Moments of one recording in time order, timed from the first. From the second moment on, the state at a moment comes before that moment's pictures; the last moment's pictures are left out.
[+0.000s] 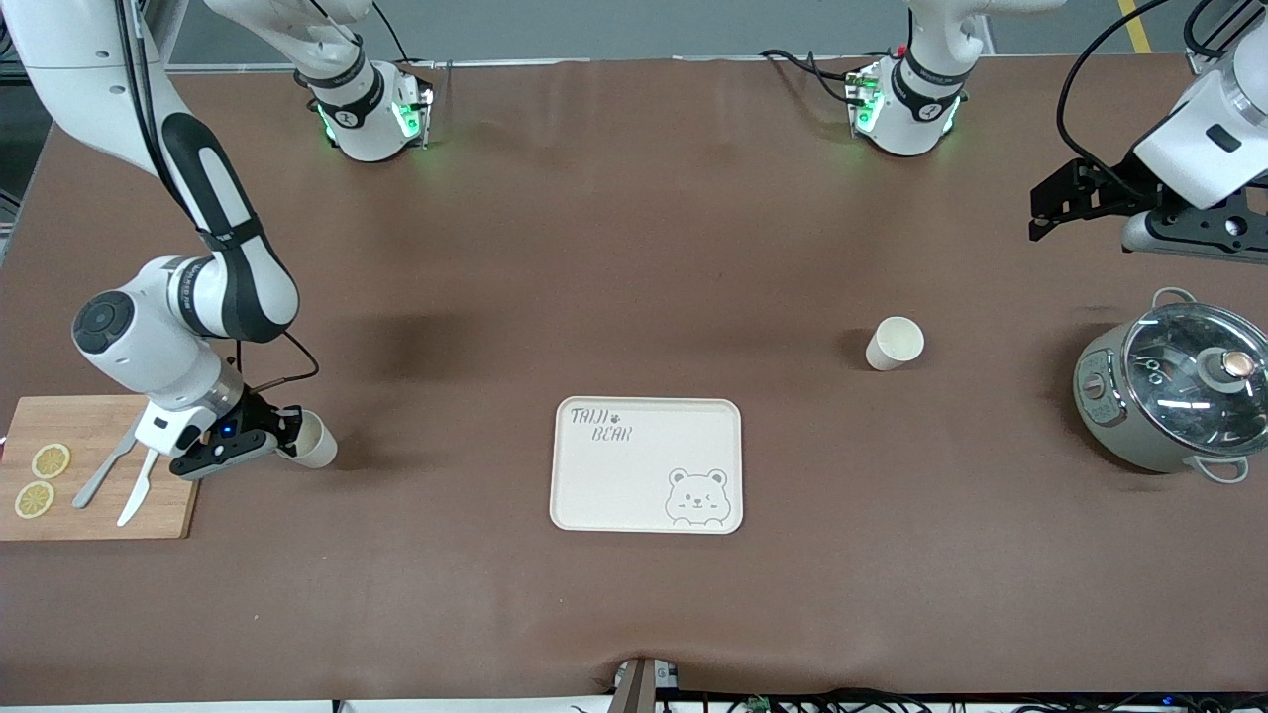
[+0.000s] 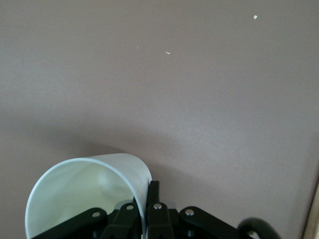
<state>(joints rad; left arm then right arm) -0.11 -0.02 -0.04 -1.54 -0.02 1.49 0.01 -0.07 0.45 0.03 -2.01 0.12 2.68 -0.51</state>
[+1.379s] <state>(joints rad) -0.10 -0.01 -0.04 -1.54 0.05 1.47 0.03 -0.07 0.48 0.04 -2.05 0.13 2.81 -0.51</state>
